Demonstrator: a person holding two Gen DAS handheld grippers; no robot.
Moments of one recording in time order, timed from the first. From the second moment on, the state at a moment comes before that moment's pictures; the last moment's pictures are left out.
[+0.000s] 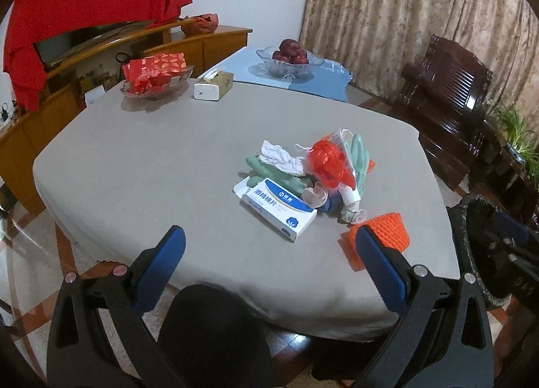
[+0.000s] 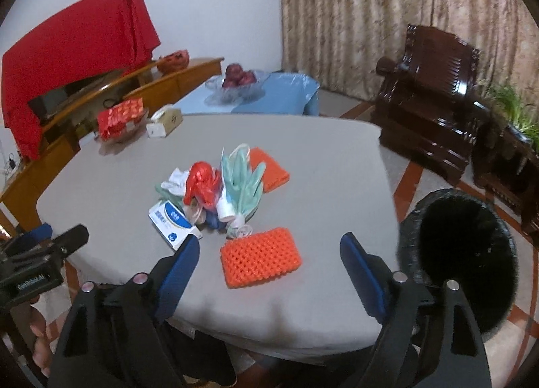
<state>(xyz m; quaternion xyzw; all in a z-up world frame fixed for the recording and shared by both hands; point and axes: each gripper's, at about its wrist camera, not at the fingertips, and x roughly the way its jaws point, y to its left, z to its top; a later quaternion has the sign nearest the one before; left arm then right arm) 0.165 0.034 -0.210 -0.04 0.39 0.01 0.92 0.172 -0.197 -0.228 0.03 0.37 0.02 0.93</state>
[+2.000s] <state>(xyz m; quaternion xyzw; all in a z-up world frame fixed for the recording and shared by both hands) 0.309 -0.051 -0.293 -0.02 0.37 -0.04 0.93 0.300 -0.250 -0.312 0.03 0.39 0.05 0.92</state>
